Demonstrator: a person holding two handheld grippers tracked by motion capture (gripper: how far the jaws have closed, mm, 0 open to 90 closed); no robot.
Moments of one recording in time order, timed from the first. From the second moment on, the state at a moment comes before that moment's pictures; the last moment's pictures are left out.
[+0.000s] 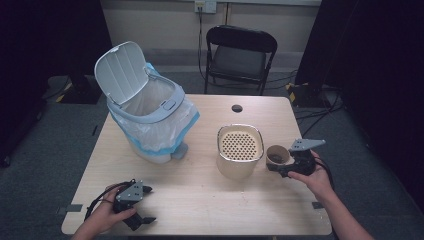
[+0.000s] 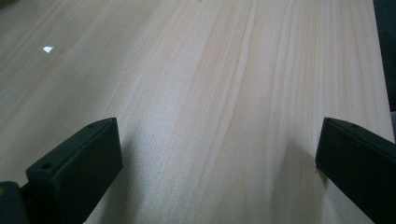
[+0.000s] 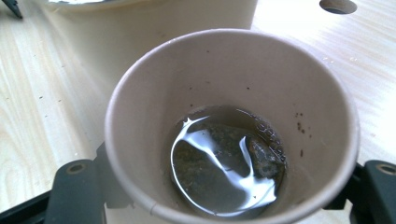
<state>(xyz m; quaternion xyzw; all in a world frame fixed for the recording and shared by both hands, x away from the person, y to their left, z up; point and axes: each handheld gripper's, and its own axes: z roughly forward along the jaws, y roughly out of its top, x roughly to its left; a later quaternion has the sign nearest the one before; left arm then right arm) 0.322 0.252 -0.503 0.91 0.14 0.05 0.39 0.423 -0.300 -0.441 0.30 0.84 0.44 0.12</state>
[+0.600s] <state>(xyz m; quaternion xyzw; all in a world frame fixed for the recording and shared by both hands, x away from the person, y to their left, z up) 0.322 0.251 -0.504 0.91 0.14 0.05 0.39 0.469 -0.291 -0.420 0.30 0.84 0.43 0.14</state>
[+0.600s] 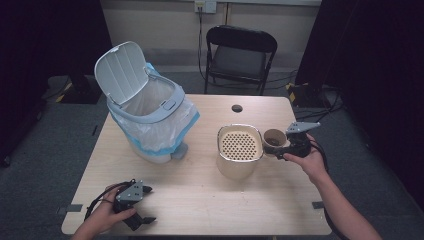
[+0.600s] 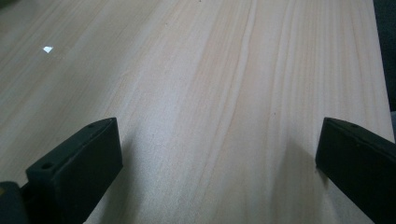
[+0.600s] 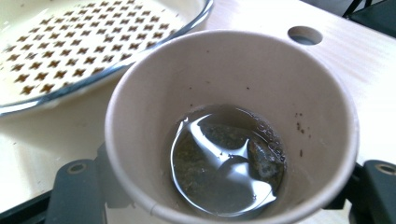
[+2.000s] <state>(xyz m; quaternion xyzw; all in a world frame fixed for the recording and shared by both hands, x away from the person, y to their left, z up) 0.322 0.251 -0.504 0.91 0.14 0.05 0.39 0.527 -0.259 -0.366 0.27 0.84 0.43 0.20</state>
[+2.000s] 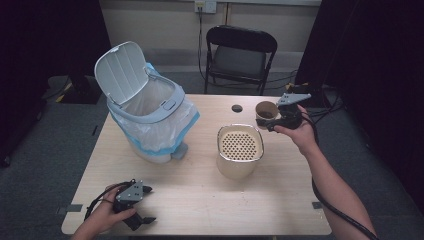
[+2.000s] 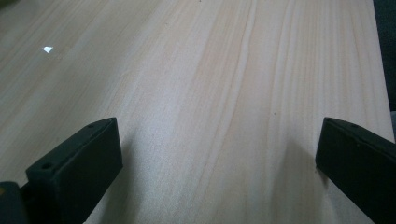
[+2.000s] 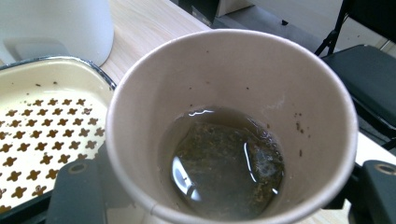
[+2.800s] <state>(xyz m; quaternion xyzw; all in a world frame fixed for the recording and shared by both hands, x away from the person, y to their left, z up) 0.322 0.251 -0.504 0.91 0.14 0.05 0.39 0.502 -0.242 -0.339 0.18 0.84 0.41 0.30</state>
